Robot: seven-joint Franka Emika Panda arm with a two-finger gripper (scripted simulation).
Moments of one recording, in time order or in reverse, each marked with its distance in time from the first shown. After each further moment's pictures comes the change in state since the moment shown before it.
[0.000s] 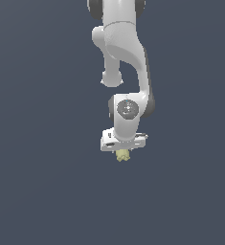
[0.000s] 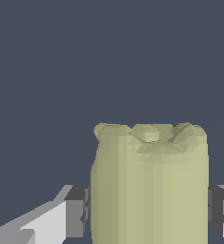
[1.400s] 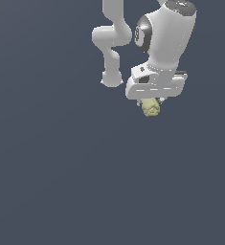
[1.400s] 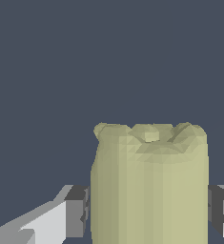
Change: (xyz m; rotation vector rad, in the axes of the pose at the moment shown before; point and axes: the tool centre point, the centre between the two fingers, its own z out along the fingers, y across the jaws) arm -0.087 -0.112 -0.217 -0.002 0.002 -0.001
